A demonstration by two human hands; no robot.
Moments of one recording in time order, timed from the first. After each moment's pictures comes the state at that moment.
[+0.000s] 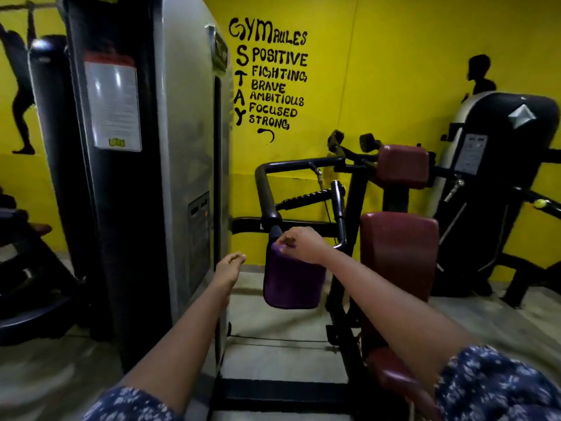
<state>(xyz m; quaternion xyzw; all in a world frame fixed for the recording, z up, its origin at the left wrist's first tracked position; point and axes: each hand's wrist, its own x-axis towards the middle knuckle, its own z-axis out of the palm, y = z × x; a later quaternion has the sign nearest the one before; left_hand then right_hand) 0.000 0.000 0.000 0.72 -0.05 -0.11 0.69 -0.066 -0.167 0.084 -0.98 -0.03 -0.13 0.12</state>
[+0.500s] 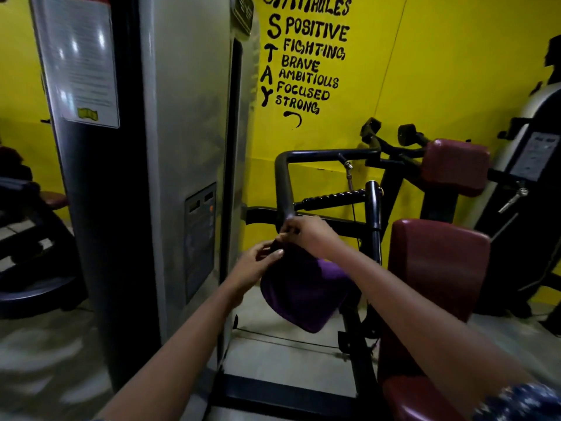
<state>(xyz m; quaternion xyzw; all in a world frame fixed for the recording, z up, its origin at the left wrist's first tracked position) 0.040 -0.035 0.013 0.71 -0.22 -0.11 0.66 0.015 -0.182 0.094 -0.98 -0.03 -0.12 0.13</state>
